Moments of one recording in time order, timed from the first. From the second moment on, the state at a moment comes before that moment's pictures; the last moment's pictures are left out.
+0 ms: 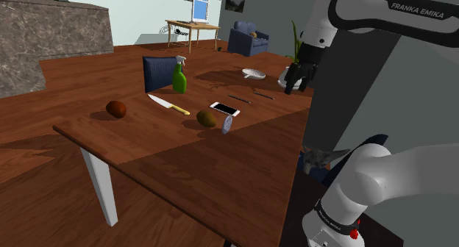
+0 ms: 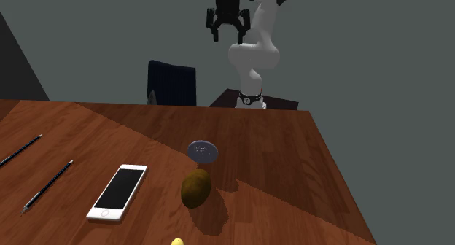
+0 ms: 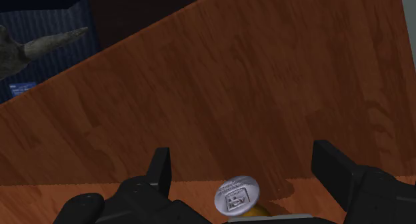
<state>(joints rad) 0.00 -0.82 -0.02 -2.31 0.00 1.52 0.07</state>
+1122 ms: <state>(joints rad) -0.14 -0.37 0.23 -2.29 0.07 1.92 0.75</state>
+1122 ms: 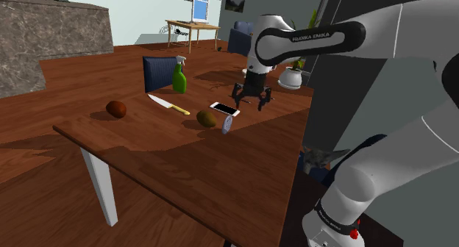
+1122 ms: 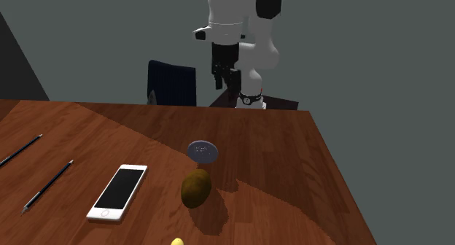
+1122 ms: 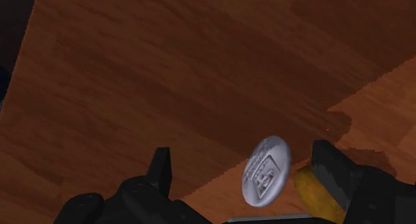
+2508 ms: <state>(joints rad) -0.21 0.15 0.27 -2.09 -0.08 2.19 1.31</state>
